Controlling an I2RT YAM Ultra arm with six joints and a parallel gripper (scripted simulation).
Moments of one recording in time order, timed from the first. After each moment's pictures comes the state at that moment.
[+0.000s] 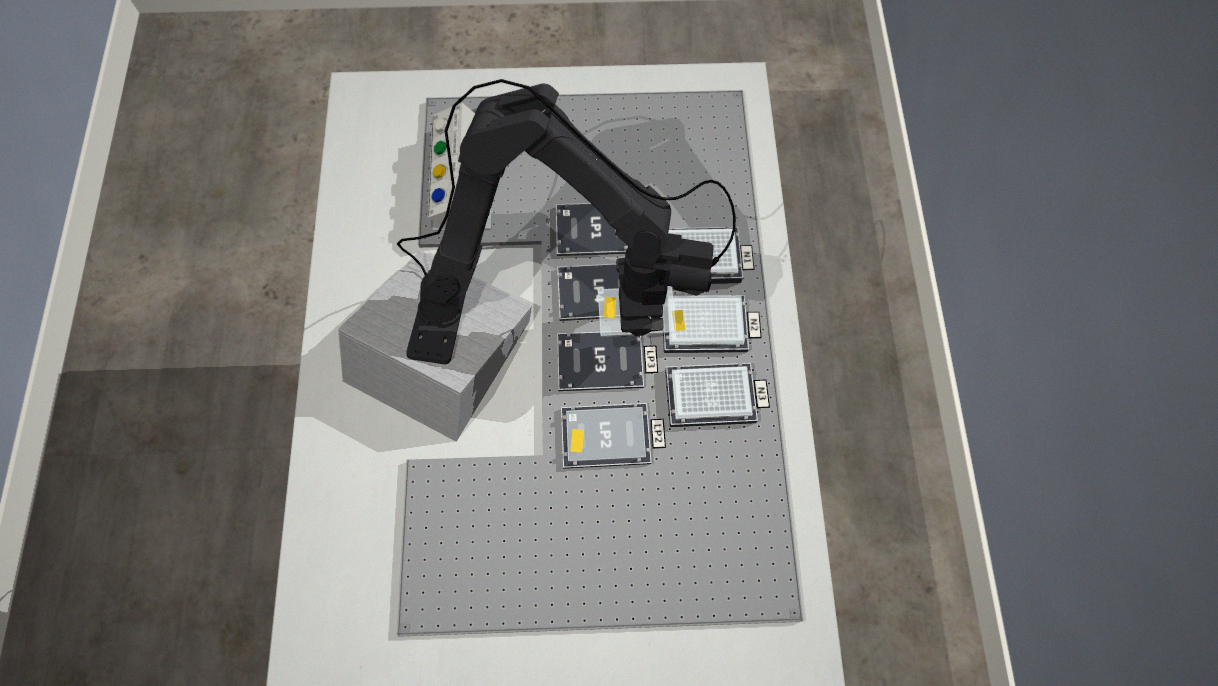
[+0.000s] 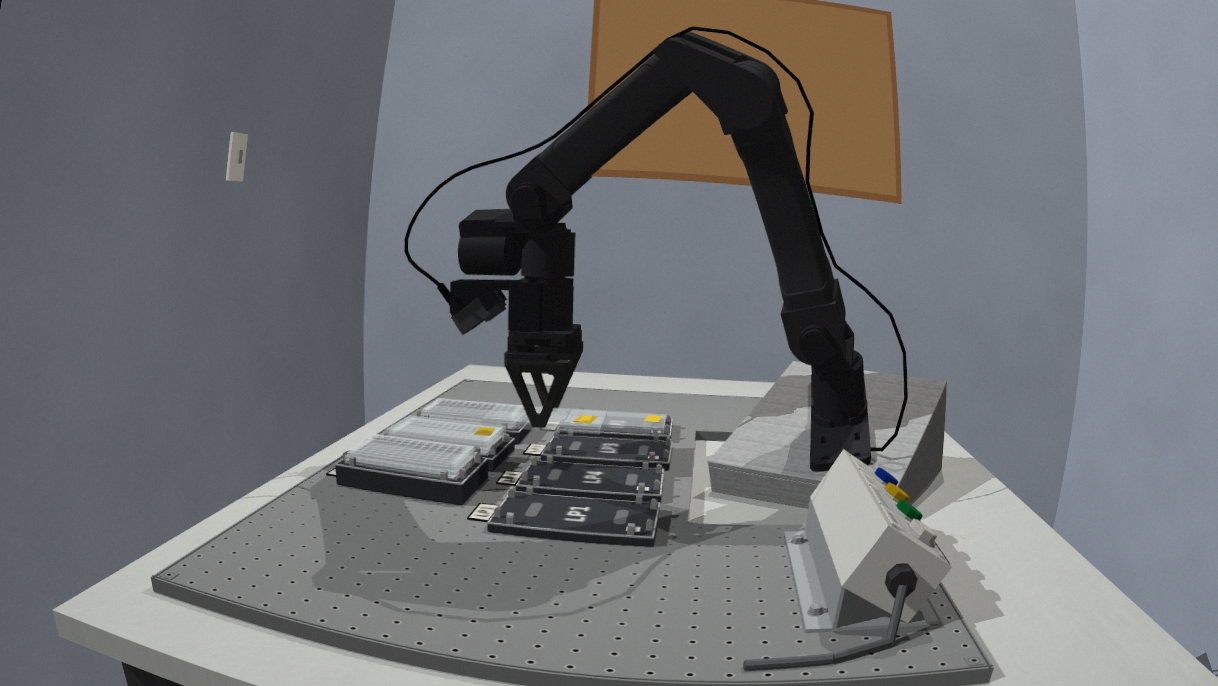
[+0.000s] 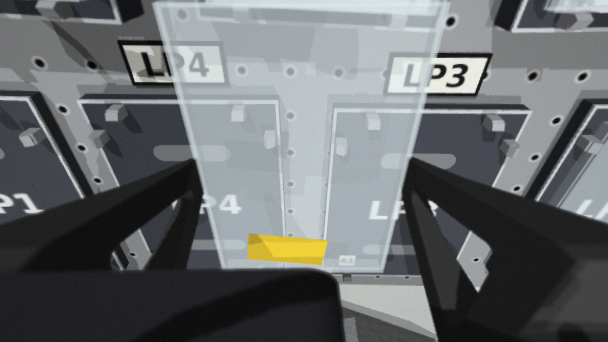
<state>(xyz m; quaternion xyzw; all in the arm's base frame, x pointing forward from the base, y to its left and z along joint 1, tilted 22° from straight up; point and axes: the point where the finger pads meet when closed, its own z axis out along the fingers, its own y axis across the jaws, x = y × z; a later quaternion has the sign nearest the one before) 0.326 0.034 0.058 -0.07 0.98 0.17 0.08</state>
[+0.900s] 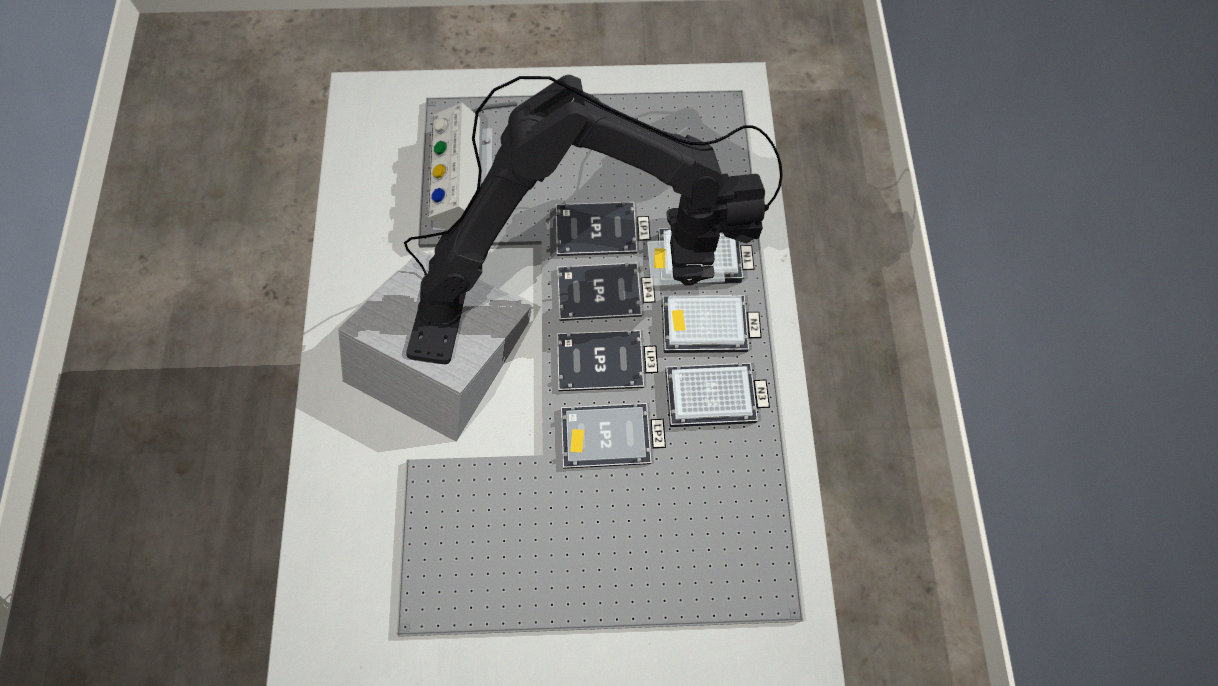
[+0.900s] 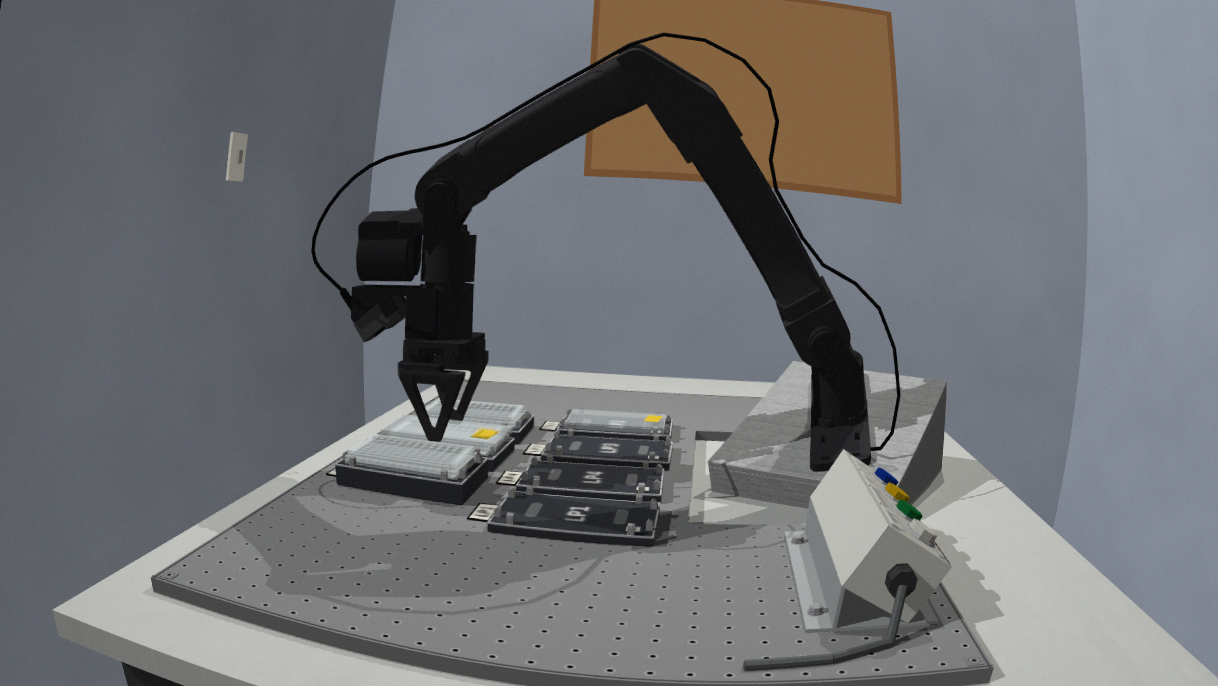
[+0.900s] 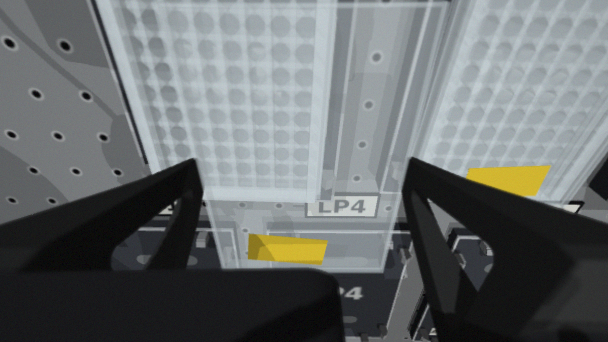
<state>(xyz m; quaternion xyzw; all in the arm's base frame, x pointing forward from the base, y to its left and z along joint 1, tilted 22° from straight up) 0.401 0.129 0.102 -0.07 0.98 0.18 0.09</state>
